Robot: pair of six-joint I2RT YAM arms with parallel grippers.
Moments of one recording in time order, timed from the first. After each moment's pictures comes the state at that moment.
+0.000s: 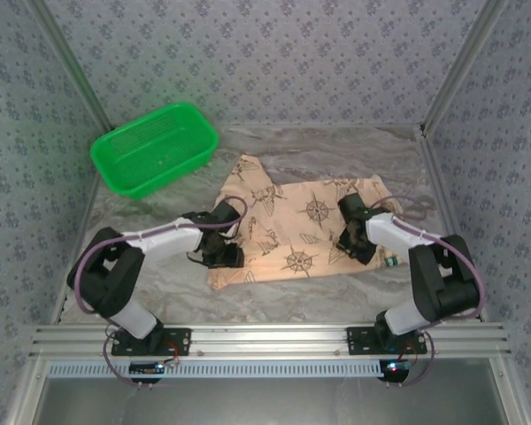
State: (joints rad) left arm -0.67 1.55 0.83 -0.65 0.16 -0.60; right arm 0.32 1.47 0.75 -0.72 0.14 0.94
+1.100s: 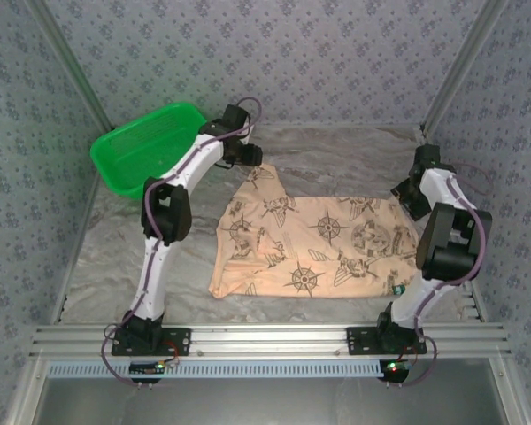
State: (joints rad) left arm -0.42 2.43 2.28 -0.89 0.12 -0.21; right arm -0.25 1.80 1.31 -0.77 0.06 0.79
